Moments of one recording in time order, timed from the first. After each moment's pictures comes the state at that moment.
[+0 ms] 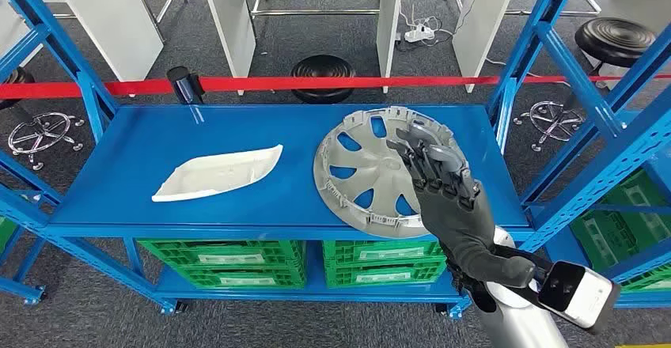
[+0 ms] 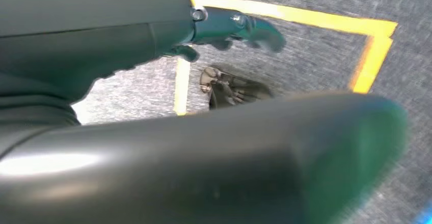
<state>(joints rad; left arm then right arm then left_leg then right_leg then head) -0.04 -0.13 0.97 -0.19 -0.49 -0.11 -0.18 -0.28 -0.07 0.43 -1.82 -0.09 0.25 -0.69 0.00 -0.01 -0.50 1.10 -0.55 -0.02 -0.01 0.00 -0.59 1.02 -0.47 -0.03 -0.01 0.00</state>
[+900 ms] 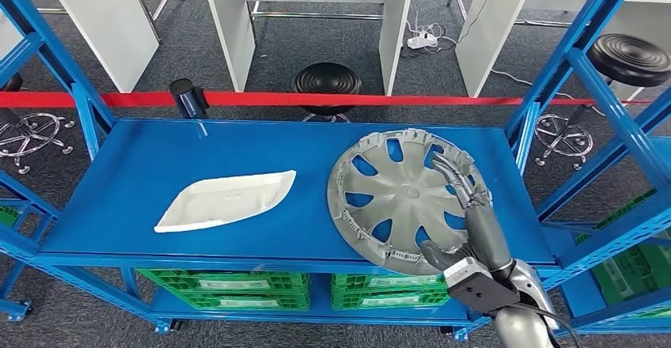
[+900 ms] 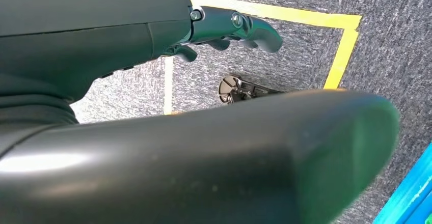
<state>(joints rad) -0.04 -0.16 0.97 -0.19 -0.52 -0.09 -0.19 0.01 -0.14 0.21 -1.81 0.57 -0.17 -0.36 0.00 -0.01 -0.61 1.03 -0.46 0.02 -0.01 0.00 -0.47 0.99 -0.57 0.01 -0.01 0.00</state>
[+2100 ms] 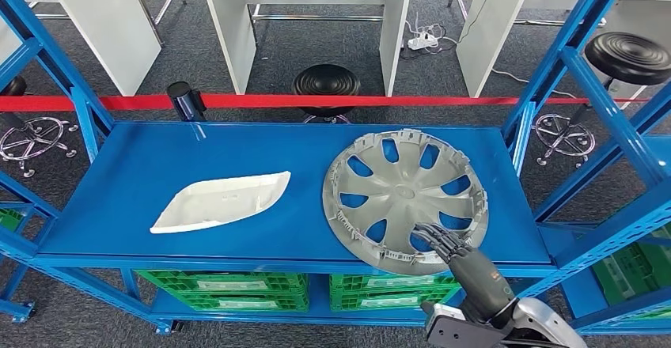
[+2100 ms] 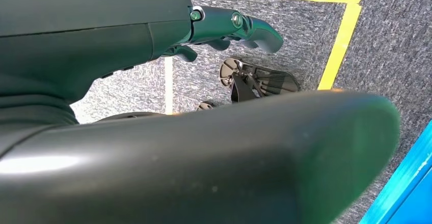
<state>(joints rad) -0.04 -0.19 0.99 -0.18 -0.55 -0.12 -0.19 0.16 -0.30 0.22 -1.84 0.80 0.08 -0.27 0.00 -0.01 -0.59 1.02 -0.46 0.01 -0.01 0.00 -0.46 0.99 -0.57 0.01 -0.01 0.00</state>
